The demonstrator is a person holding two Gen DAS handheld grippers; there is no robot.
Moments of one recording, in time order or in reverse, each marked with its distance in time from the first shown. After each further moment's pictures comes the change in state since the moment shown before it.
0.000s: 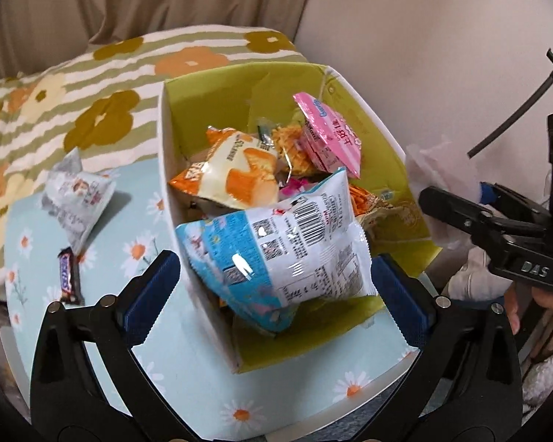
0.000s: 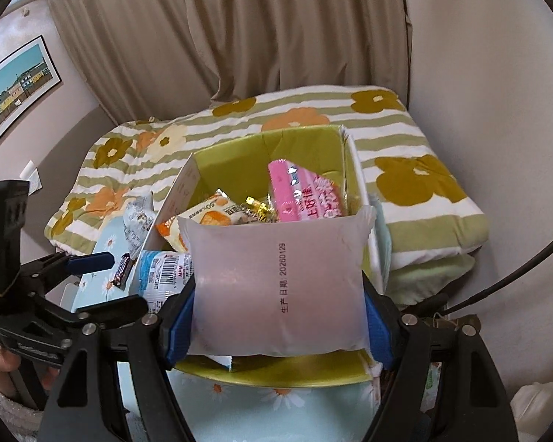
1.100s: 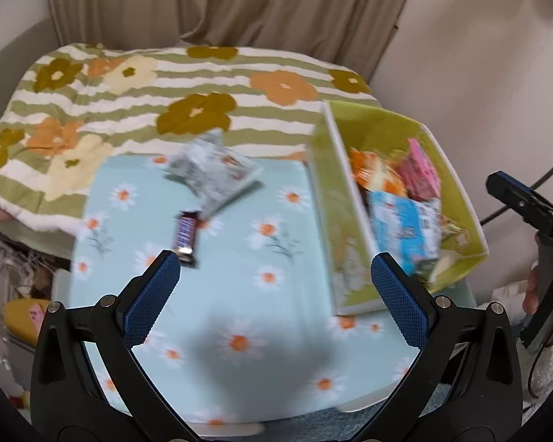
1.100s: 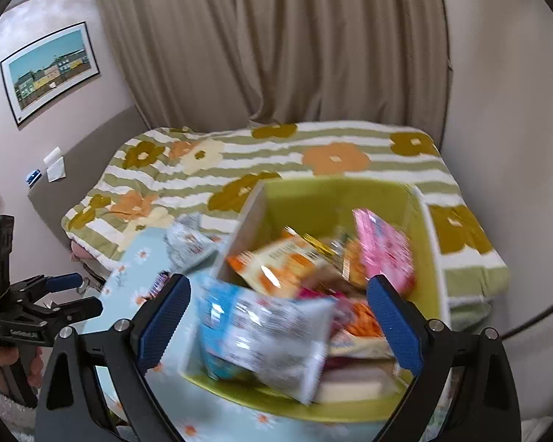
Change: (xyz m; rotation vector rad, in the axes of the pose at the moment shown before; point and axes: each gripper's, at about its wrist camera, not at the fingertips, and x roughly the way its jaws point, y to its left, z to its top) left arm -0.097 0.135 -0.060 -0.213 -0.140 0.150; right arm -0.011 0.099 0.024 -0.150 -0.137 0.056
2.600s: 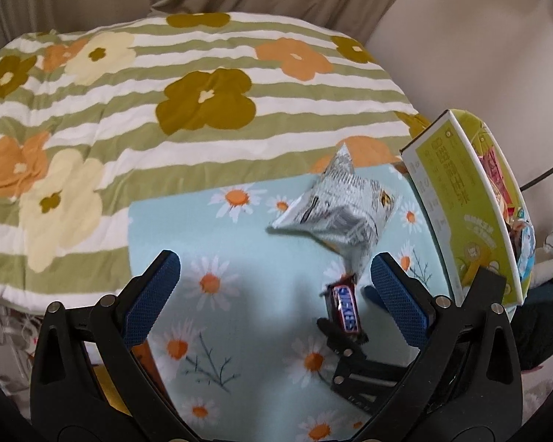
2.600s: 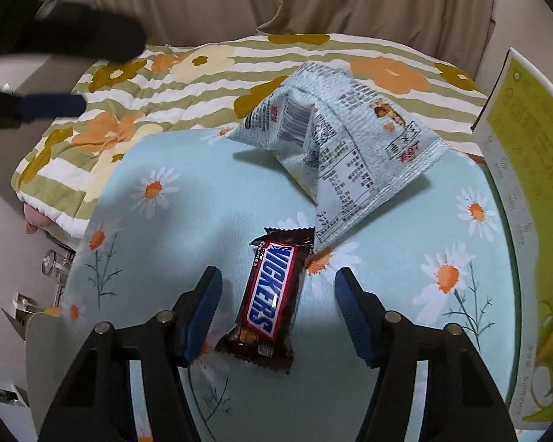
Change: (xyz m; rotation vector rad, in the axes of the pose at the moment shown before) left arm 0.145 0.199 0.104 0.128 0.172 -0.159; right arm 0.285 0.222 -0.079 0.024 0.290 -0.149
